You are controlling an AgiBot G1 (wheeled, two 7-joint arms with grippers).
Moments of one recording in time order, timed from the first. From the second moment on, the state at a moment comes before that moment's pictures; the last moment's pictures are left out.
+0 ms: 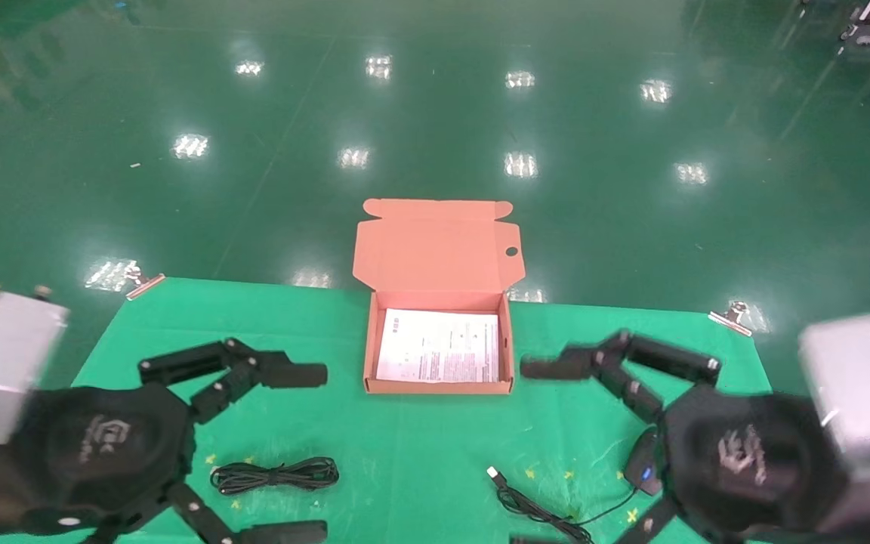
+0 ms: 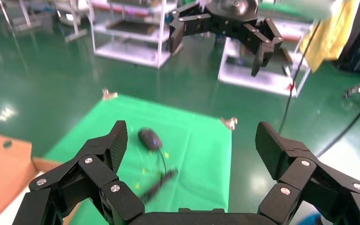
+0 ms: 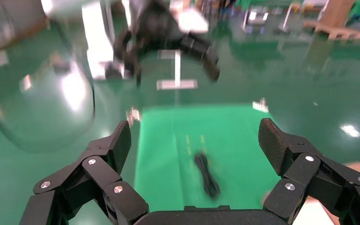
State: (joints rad) left arm -1.14 0.63 0.35 -1.27 0.84 1.52 -0.25; right arm 1.15 -0.60 -0.33 1.32 -0.88 -1.53 0.13
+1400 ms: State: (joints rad) left arm -1.41 0.91 0.87 -1.10 1.79 1.32 -0.36; right arm 1.36 -0.79 -0.87 1.35 -1.81 -1.29 -0.20
